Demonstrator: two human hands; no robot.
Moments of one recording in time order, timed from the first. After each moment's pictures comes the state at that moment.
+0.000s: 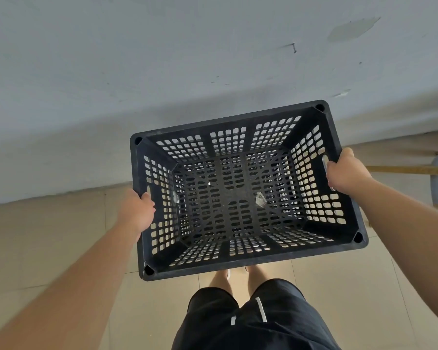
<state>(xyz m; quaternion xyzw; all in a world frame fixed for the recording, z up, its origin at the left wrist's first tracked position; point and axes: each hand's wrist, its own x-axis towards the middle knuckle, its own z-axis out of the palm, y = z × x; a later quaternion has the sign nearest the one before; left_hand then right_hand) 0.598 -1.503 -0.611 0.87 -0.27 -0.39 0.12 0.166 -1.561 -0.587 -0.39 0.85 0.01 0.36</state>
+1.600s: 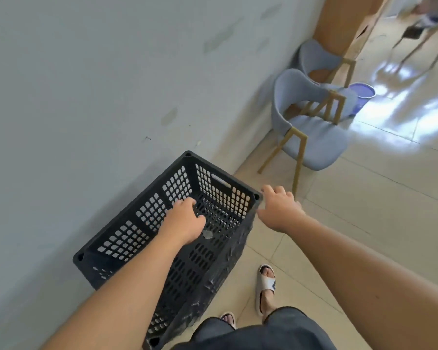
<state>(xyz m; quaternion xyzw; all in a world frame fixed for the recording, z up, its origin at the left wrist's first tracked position) 0.422 -1.495 -0.477 0.45 -0.84 -0.28 -0.12 0.244 -1.333 -0.458 -0.31 0.91 -0.05 0.27</state>
